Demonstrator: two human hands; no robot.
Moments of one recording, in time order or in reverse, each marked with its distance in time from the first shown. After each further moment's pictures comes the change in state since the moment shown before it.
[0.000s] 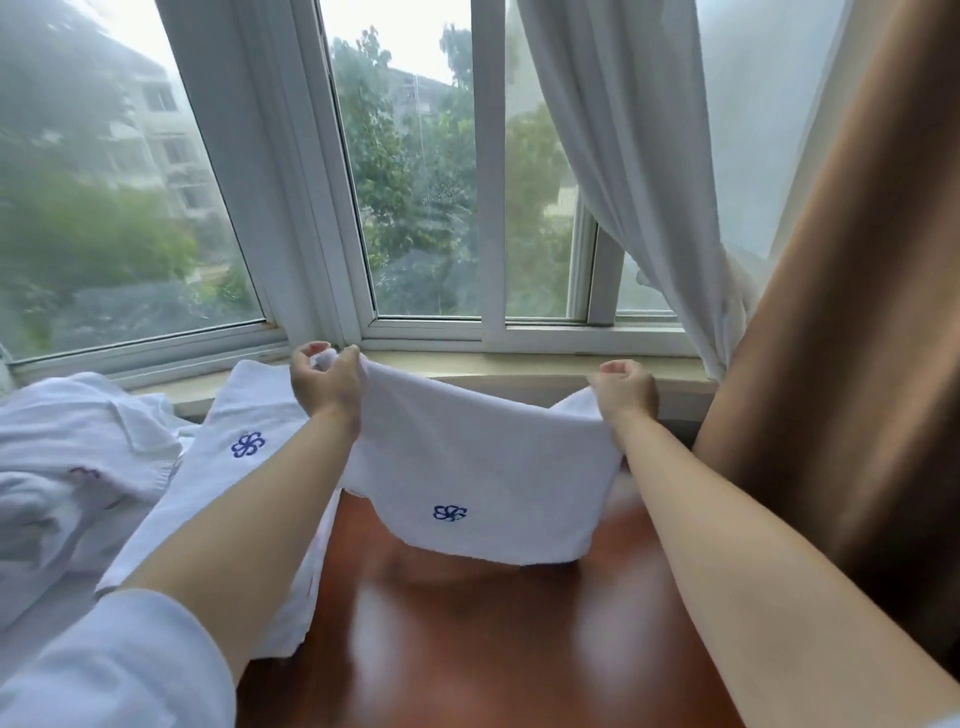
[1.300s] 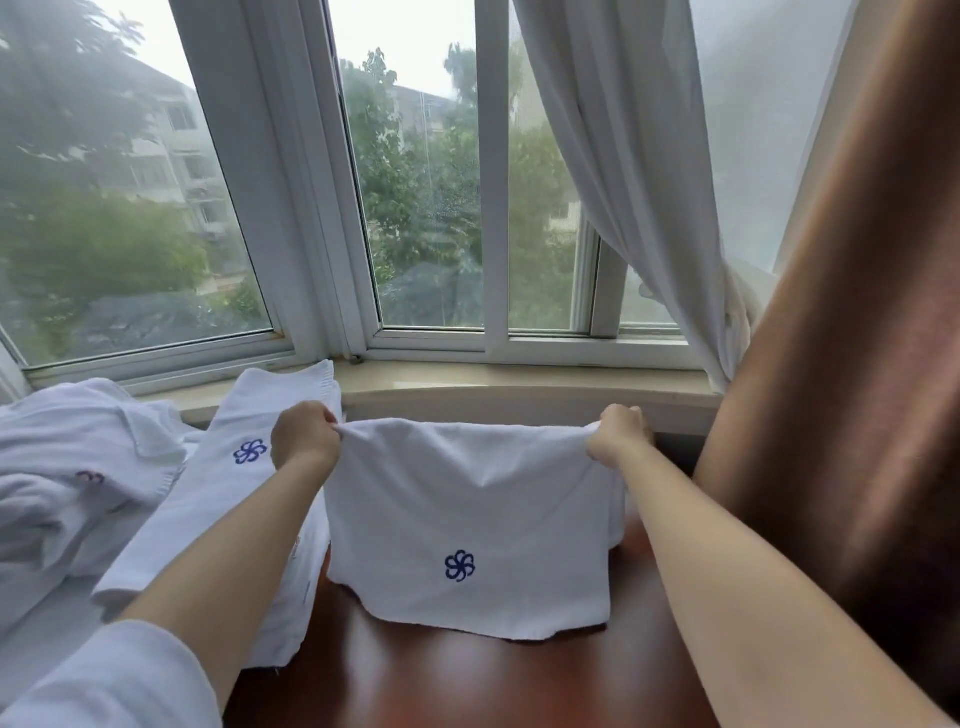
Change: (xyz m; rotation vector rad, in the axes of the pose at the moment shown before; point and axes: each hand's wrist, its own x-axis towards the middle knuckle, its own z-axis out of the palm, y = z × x) left_hand 0.012 -0.029 -0.047 1.077 -0.206 0.286; right_hand -0.001 0.021 -0.006 -0.603 -0.166 -0.008
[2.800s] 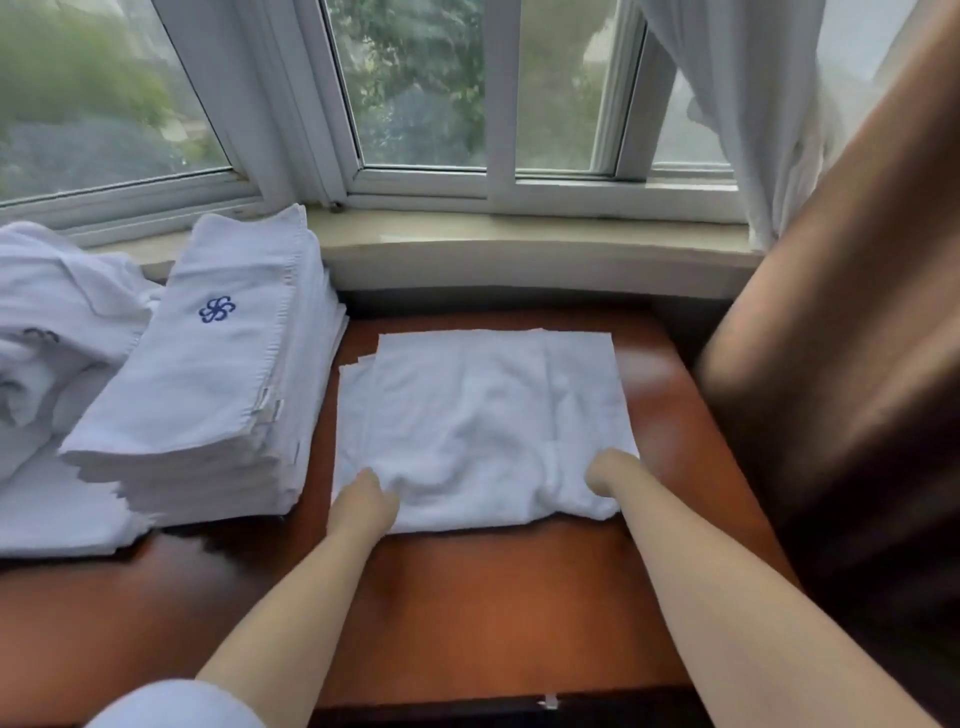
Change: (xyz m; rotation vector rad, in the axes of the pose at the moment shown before) left_hand -0.169 -0.091 0.134 0.191 -0.655 -0.190; right_hand -0.055 0.132 0.112 -0.468 -0.600 0.206
